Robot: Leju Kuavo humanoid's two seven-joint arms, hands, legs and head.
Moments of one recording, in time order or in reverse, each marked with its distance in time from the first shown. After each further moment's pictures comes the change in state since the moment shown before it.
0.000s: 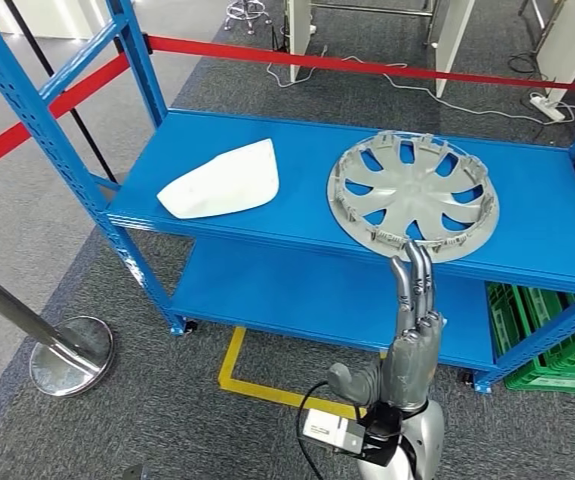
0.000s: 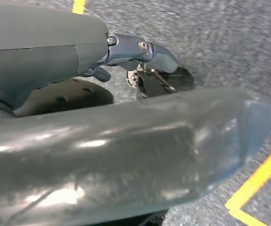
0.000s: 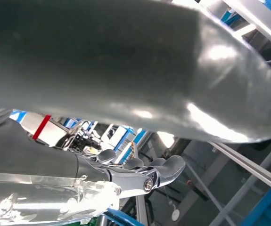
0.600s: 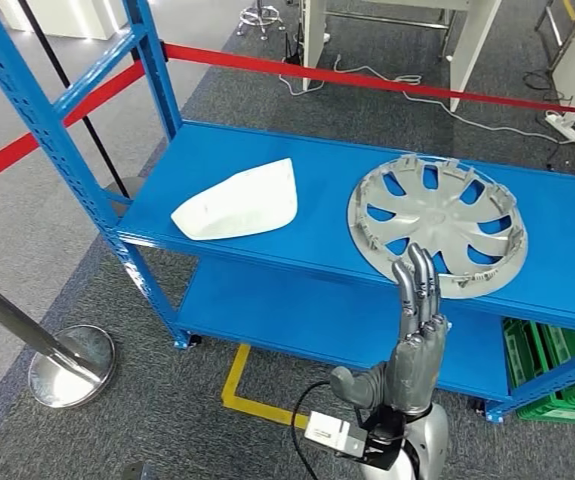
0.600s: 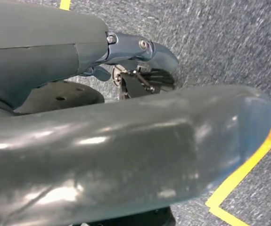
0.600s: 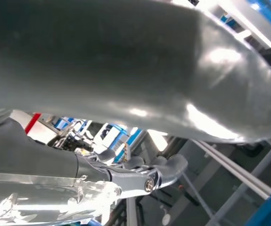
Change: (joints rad) left arm 0.003 0.000 0.001 0.000 -0.010 0.010 -0.010; right arm 0.002 0.000 -0.002 0.000 0.013 0.000 0.000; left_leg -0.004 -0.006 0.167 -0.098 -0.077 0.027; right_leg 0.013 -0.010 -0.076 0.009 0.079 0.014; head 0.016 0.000
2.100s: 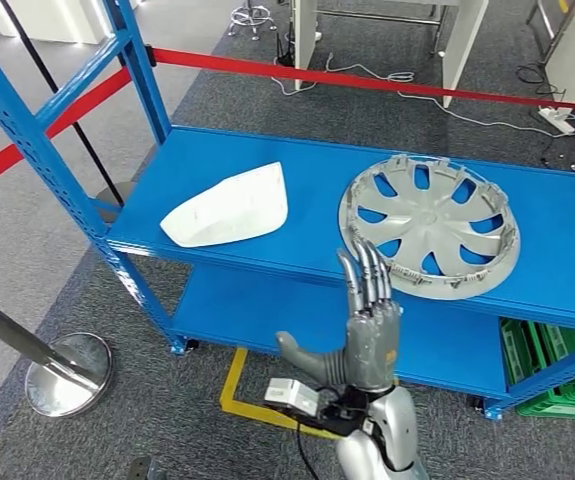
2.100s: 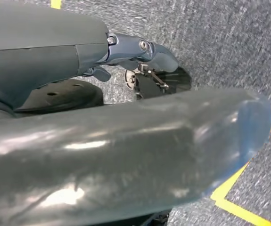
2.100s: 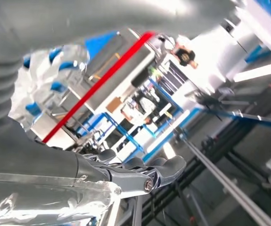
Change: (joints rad) left arm -0.018 -0.003 0.002 0.000 -0.077 -0.019 0.001; right arm -0.115 -0.011 0.061 0.203 0.154 0.000 0.215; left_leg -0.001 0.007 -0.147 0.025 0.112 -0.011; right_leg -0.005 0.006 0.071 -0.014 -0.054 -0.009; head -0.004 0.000
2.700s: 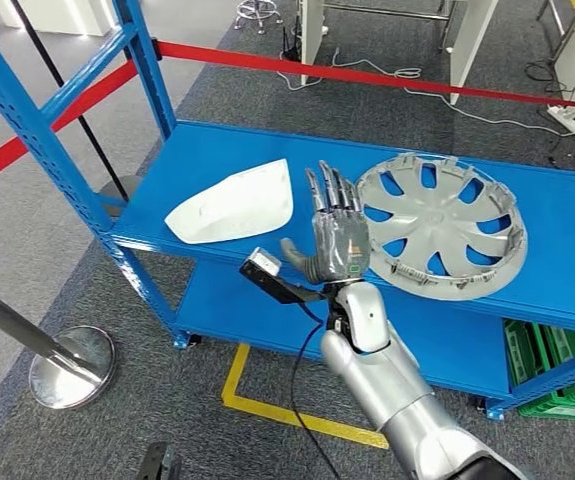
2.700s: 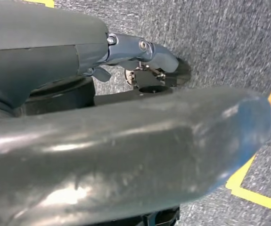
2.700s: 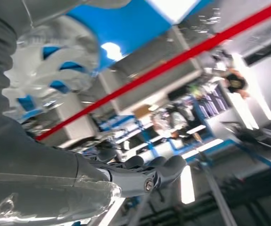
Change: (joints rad) left arm -0.030 -0.006 -0.036 0.000 -0.080 -0.036 0.033; right arm -0.544 -0.055 0.095 0.568 0.112 0.065 0.428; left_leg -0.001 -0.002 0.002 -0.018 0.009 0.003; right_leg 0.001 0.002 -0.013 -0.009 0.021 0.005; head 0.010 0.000
